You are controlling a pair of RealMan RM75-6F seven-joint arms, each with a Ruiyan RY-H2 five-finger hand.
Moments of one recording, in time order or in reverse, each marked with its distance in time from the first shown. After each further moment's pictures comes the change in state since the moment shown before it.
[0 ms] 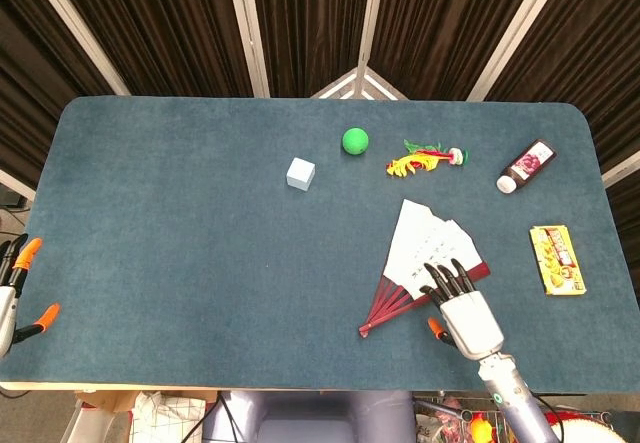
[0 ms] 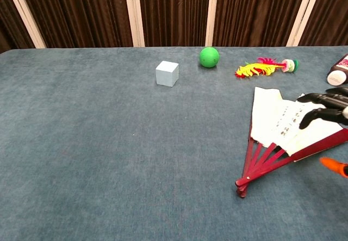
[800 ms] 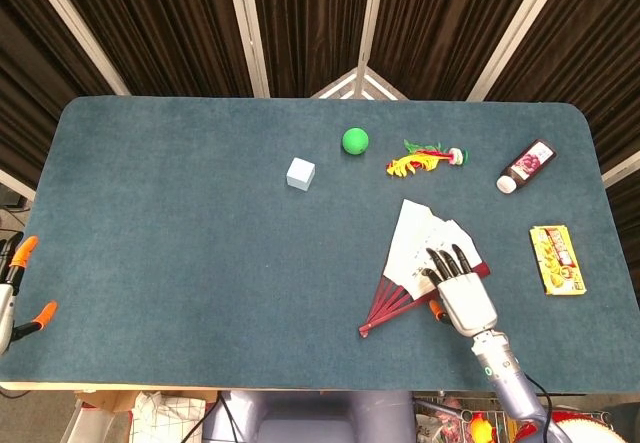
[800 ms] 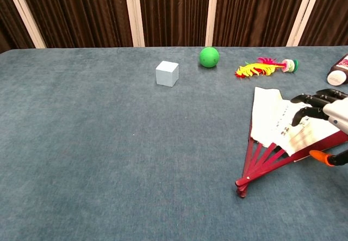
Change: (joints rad) left arm 0.000 -0.008 -0.012 -0.007 -0.027 -0.004 0.028; right arm 0.069 -0.059 0.035 0.116 0.116 -0.094 0.003
